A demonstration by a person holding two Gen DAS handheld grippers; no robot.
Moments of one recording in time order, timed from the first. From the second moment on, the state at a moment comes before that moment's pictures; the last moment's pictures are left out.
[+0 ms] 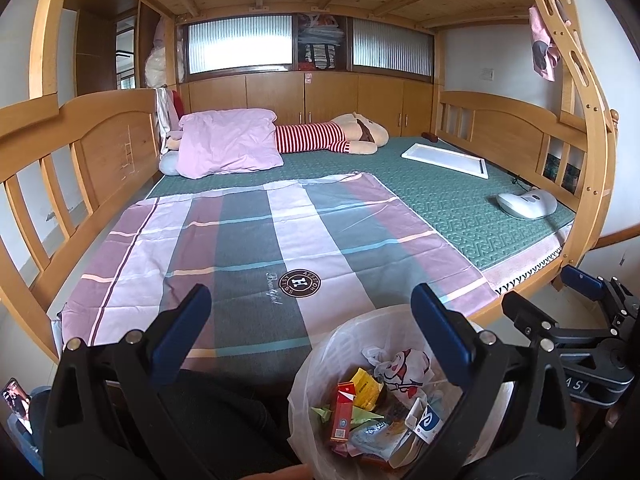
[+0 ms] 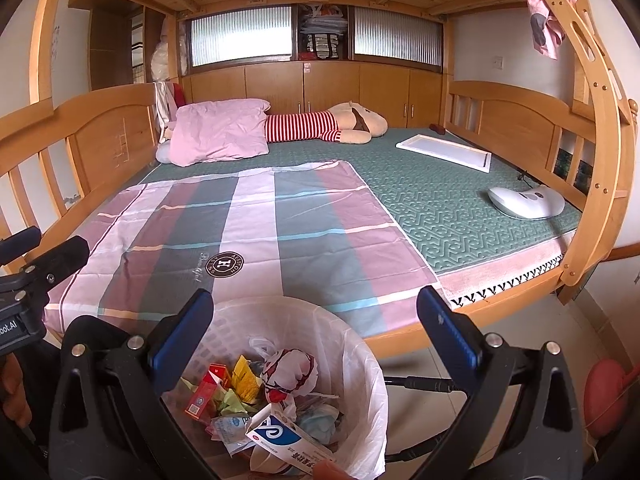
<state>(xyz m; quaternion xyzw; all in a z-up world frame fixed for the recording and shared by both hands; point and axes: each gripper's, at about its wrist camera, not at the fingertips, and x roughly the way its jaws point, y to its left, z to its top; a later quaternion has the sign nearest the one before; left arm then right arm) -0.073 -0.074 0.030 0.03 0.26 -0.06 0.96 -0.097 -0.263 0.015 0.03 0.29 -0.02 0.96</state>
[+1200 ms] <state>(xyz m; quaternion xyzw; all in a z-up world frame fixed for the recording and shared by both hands) -0.072 -0.068 0.022 0.03 0.27 -0.06 0.96 -0.097 -0.259 0.012 0.02 0.29 -0.01 0.96</state>
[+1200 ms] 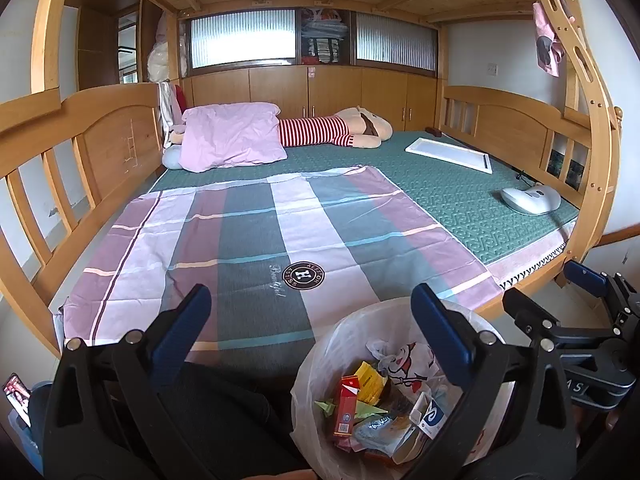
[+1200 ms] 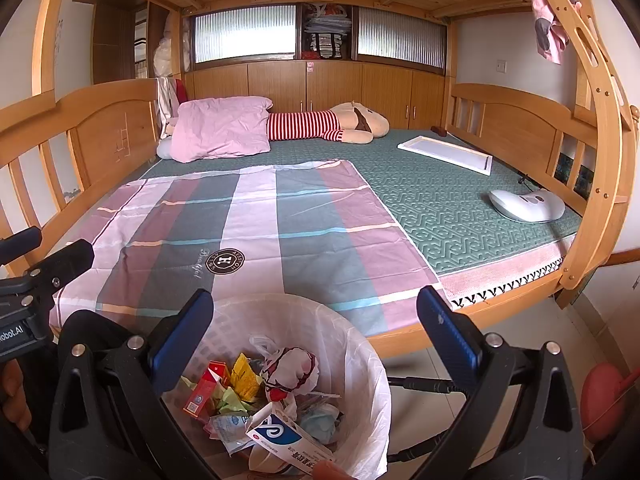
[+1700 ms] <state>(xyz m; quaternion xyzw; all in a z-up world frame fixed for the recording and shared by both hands) -0.070 -0.069 0.017 0.04 0.27 -0.04 0.96 -0.095 -0.265 0.008 0.02 0.29 -0.02 0.96</state>
